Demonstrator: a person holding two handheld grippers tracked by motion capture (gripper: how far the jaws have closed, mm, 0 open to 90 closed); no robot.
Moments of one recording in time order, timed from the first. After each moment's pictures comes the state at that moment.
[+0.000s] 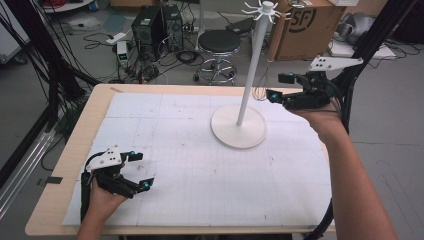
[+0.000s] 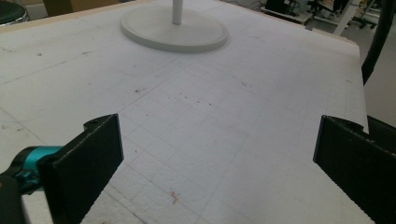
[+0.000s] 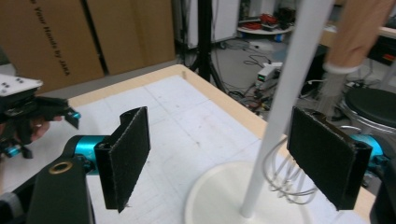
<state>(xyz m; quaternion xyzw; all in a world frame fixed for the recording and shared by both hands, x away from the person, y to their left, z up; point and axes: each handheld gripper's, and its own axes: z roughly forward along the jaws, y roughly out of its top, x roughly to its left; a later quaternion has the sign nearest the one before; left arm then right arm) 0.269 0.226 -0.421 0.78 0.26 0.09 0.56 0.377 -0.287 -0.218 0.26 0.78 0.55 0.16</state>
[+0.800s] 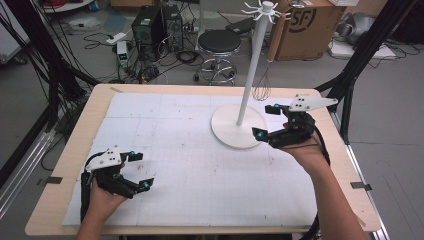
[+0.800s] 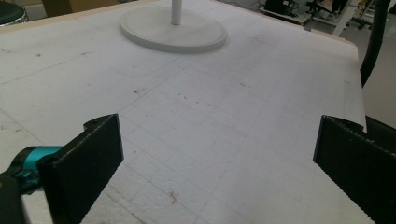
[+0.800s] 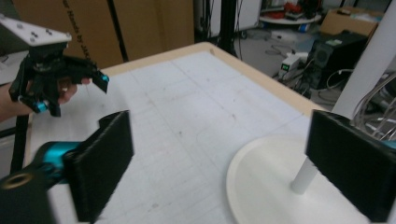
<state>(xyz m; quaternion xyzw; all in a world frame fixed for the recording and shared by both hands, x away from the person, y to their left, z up) 0.268 0.226 -0.420 0.78 0.26 0.09 0.56 0.337 -0.265 -0.287 0.23 0.79 0.54 0.14</state>
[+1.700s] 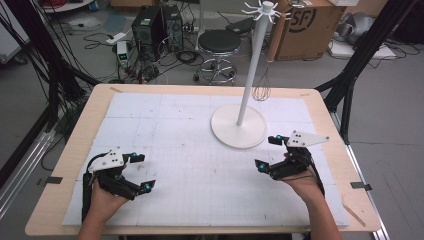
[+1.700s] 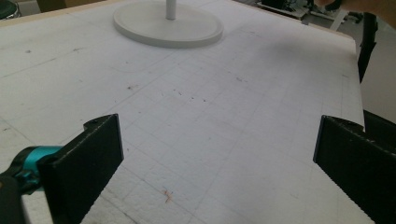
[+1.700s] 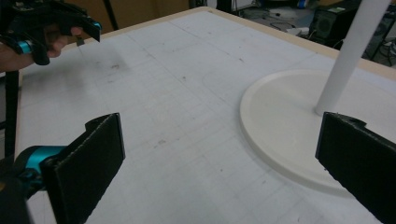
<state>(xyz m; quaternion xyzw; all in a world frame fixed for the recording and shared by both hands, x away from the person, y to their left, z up) 0.267 0.222 -0.423 0.79 0.25 0.09 0.56 0.304 -0.285 -0.376 0.26 0.79 0.53 0.12</state>
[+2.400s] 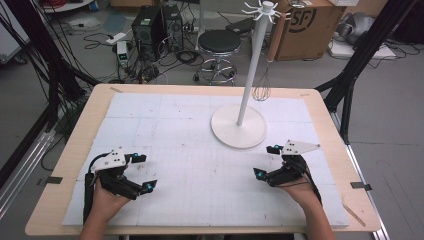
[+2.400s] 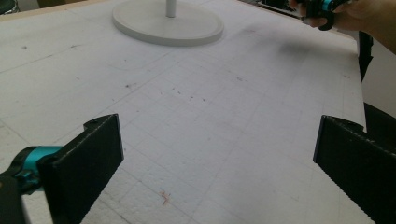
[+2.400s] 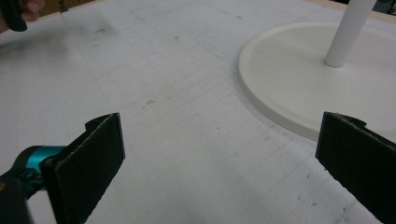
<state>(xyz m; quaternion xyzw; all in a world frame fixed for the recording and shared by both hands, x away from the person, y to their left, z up) 0.269 0.218 -0.425 0.79 0.26 0.09 0.56 0.305 -0.288 -0.416 0.28 0.81 0.50 0.11</state>
